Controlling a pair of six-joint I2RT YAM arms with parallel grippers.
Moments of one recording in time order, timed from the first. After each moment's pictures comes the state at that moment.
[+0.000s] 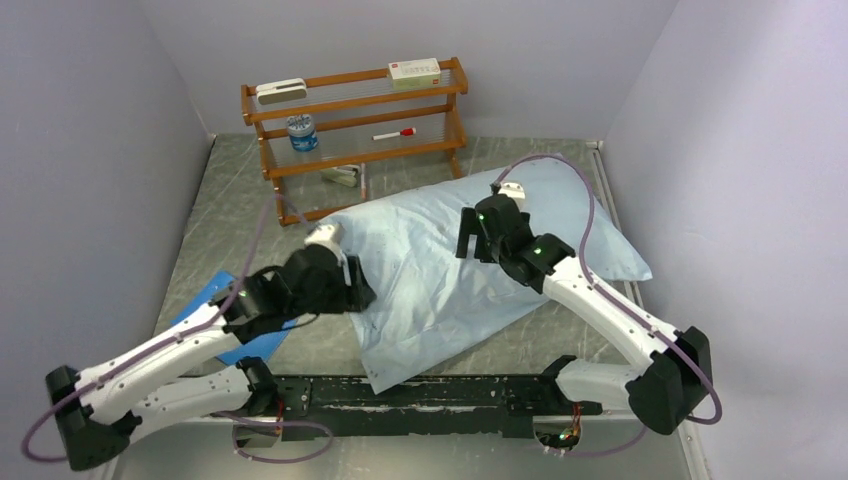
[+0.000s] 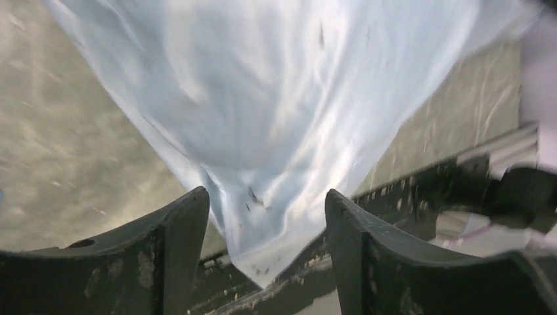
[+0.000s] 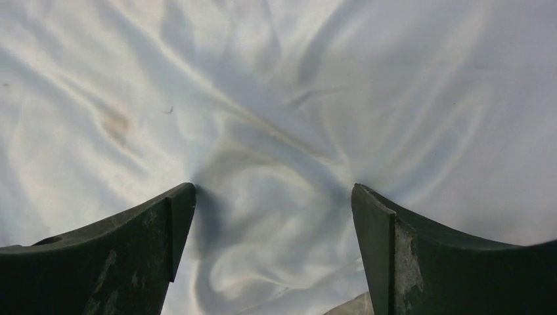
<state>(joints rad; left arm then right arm) -0.98 0.89 0.79 -0.67 -0.20 -0.85 0.63 1.19 0.96 -0.55 0.37 0.53</state>
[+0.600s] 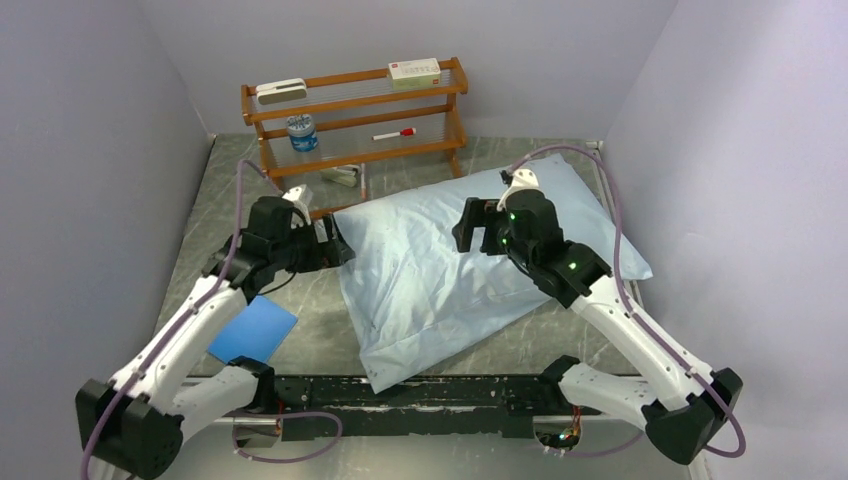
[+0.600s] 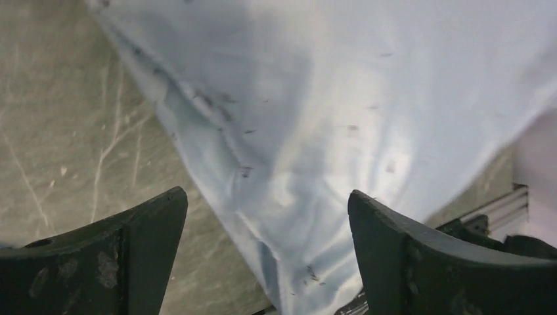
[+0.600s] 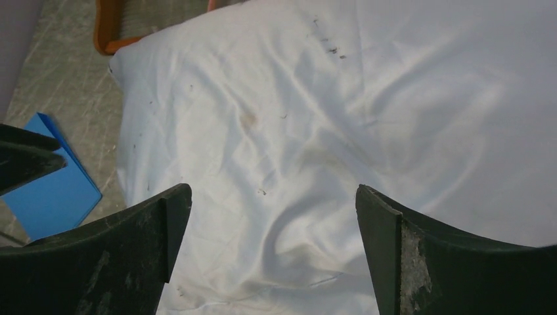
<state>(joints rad) -0.37 1.02 0.83 -0.54 0.15 -0.55 0.64 1.02 1.03 -0.52 0.19 0.42</state>
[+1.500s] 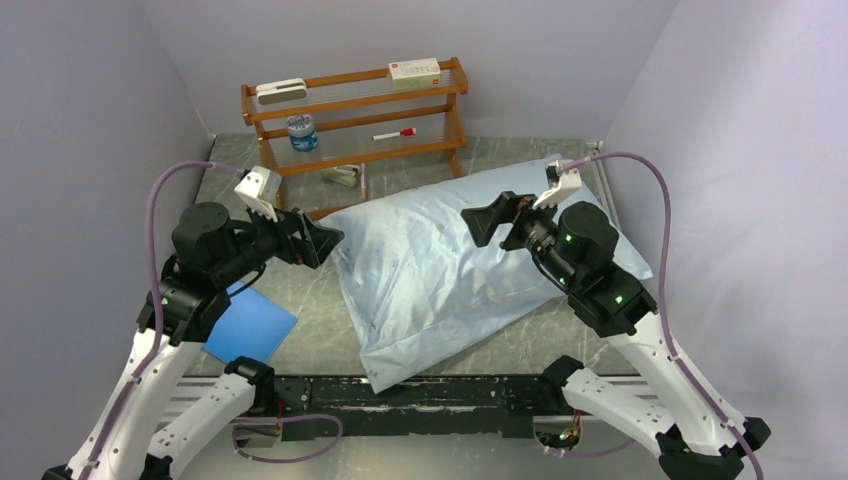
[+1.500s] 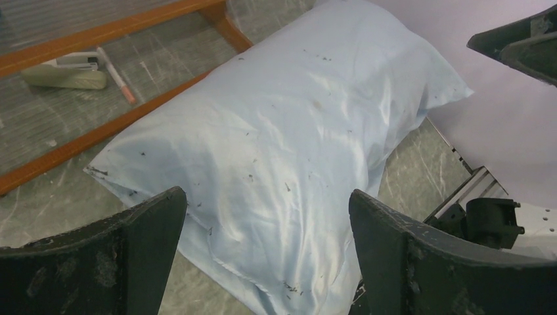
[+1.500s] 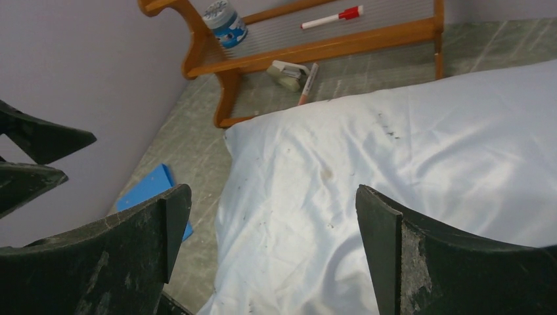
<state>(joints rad) -0.37 0.73 1.03 -0.51 0.30 -0.30 0.64 0.80 1.05 -0.39 0.12 0.43</state>
